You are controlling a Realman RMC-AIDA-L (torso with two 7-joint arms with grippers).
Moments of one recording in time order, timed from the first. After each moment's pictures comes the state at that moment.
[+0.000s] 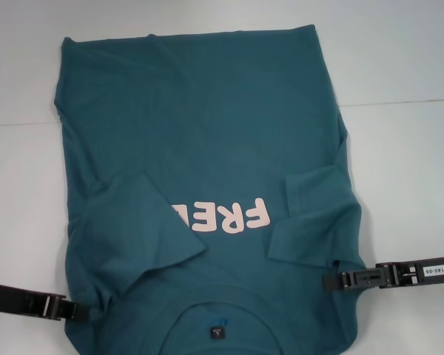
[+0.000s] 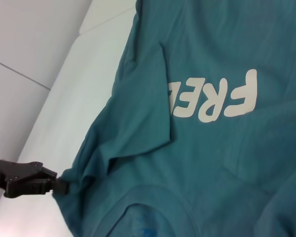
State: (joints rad) left arm -0.56 -2.13 0.64 0.98 2.61 1.63 -2.28; right arm 0.53 2.01 -0.61 -0.62 -2.29 -1.58 2.11
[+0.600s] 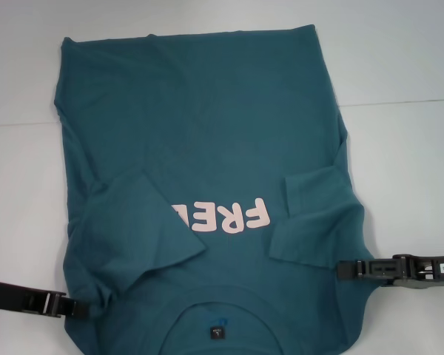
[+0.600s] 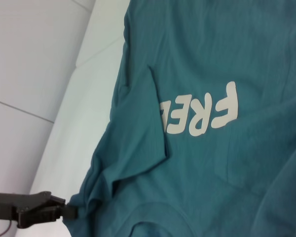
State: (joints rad) left arm -0.56 -2.13 0.64 0.98 2.61 1.62 -2.28; right arm 0.50 2.00 -0.52 -0.61 -2.29 -1.61 2.16
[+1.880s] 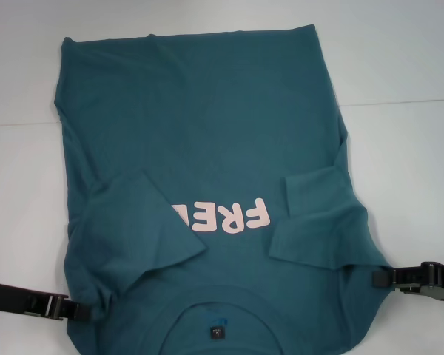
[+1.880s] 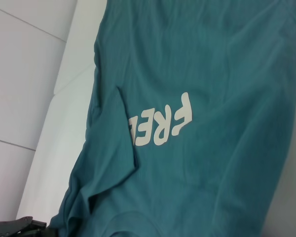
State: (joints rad) left arm -0.56 -2.13 0.64 0.97 2.61 1.62 -2.27; right arm 0.44 1.98 -0.47 -0.59 -2.29 -1.59 2.17
